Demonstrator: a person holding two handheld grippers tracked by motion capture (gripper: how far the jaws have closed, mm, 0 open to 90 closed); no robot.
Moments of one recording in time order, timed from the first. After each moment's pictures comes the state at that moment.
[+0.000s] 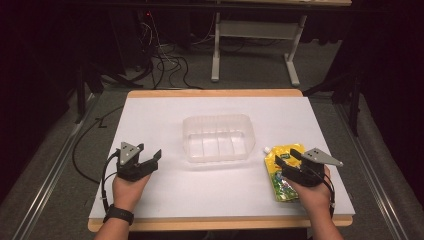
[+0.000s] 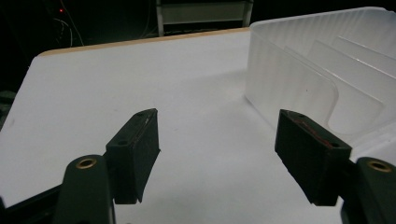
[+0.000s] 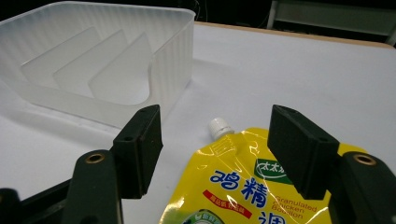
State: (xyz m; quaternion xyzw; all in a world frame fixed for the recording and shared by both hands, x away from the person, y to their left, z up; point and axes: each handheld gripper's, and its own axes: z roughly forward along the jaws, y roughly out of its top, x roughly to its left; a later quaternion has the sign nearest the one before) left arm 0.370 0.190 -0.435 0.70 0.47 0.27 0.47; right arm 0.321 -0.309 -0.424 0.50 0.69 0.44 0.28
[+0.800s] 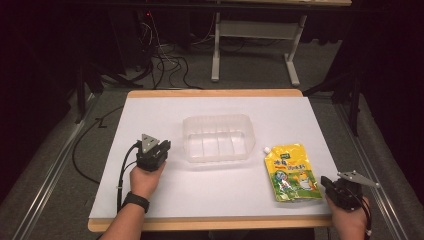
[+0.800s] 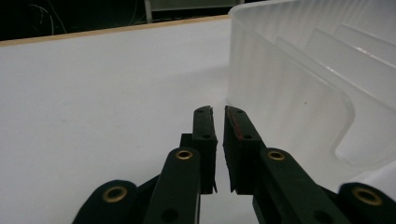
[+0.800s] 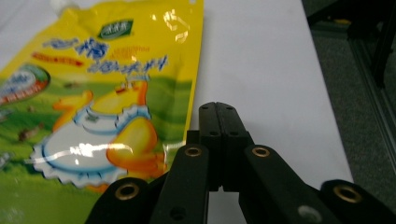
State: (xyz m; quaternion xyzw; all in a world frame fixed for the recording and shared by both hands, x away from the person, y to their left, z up) left arm 0.408 0.145 -0.451 0.72 0.46 0.25 0.46; right arm 0.268 -0.401 -0.463 0.63 0.66 0.30 0.28
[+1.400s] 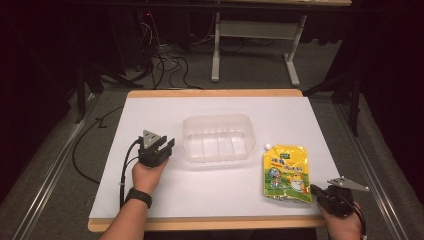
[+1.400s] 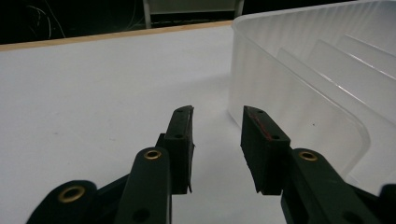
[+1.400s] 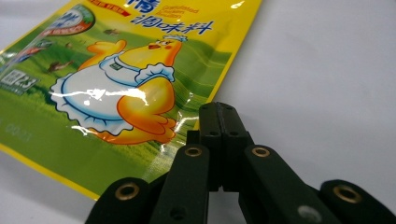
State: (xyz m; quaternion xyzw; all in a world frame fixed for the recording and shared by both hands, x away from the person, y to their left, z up) left arm 0.418 0.146 -0.450 0.71 0.46 0.25 0.46; right arm 0.259 -0.379 -0.470 0.61 0.70 0.31 0.22
